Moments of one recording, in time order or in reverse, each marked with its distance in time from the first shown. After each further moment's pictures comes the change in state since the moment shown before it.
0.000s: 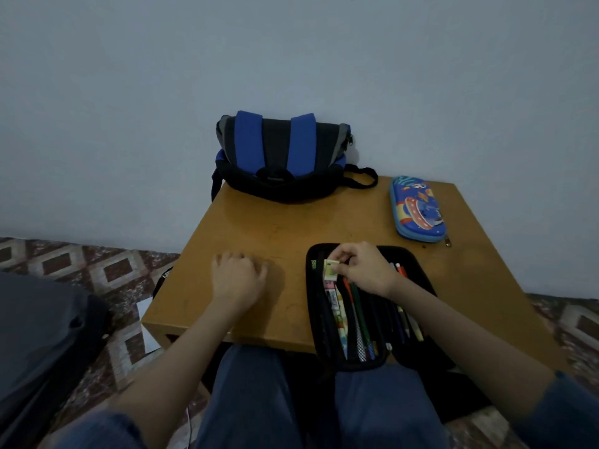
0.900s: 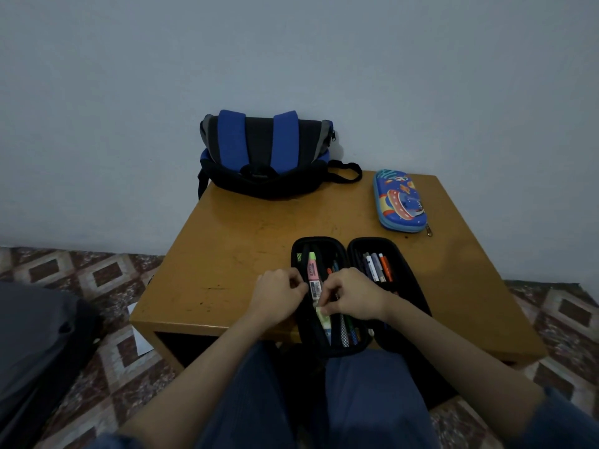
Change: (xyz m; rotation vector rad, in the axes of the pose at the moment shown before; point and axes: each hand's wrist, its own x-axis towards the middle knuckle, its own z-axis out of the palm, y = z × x) left_hand -0.038 0.067 0.007 -0.530 -0.172 0.160; right_hand -0.037 0.019 0.016 -0.136 -0.208 -0.075
